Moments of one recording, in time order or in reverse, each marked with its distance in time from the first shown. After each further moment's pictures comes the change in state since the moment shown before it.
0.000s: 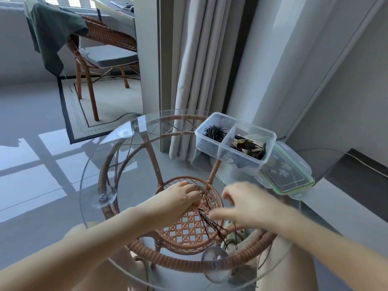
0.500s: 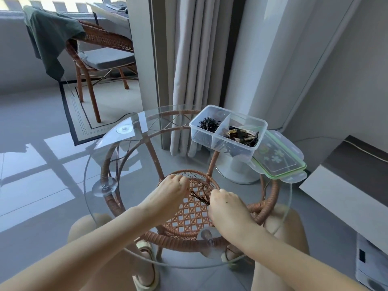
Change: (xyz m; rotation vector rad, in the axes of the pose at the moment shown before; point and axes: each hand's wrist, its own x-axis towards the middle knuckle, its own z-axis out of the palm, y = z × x) left_hand -0.012 0.024 0.006 0.083 0.100 -0.253; right_hand -0.009 -0.013 0.069 -0.140 0.326 -0.001
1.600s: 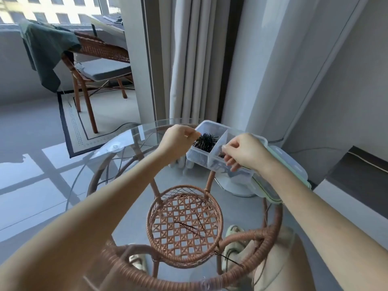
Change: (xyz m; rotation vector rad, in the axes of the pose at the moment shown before) left_hand 0.156 -0.022 -0.065 -0.463 0.217 -0.355; right_hand 0.124 0.076 -0.091 0.711 0.064 0.205
